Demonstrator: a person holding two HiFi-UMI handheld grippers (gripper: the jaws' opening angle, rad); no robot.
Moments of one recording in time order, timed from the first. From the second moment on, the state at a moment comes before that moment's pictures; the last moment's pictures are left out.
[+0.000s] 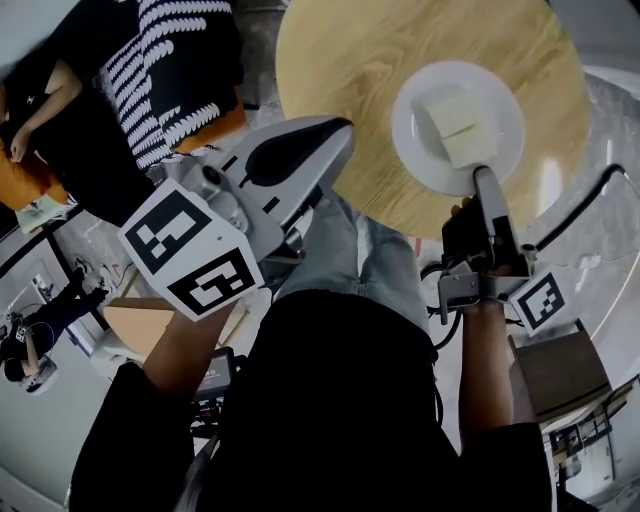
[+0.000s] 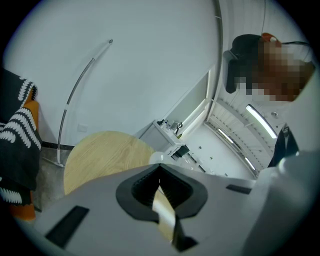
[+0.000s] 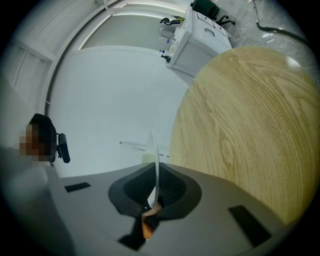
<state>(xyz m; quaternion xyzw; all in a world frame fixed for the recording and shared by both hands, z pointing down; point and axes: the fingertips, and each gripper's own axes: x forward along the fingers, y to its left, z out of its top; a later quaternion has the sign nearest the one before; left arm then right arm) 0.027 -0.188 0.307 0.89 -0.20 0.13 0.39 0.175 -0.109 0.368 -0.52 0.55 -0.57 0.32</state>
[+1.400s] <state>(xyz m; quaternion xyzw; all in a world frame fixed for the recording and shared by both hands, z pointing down) 0.061 -0.197 0.391 0.86 -0.20 0.18 0.43 0.223 -0.126 0.479 -0.53 0.49 -0.62 0.31</state>
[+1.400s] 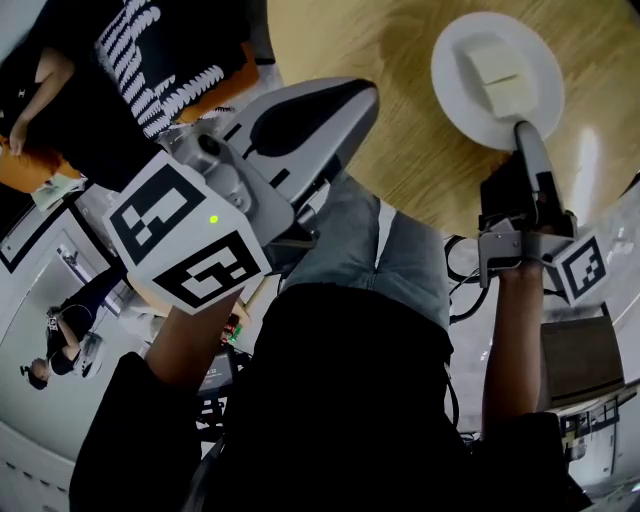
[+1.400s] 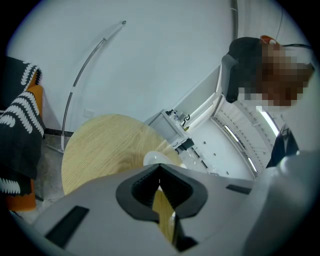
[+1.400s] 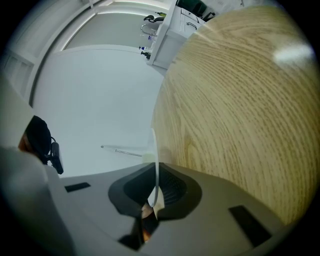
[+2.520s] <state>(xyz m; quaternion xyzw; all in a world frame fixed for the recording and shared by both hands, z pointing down) 0.066 -0.202 0.385 0.86 -0.20 0.17 0.44 0.220 -0.124 0.491 -0.55 0.47 -0.64 0.25</state>
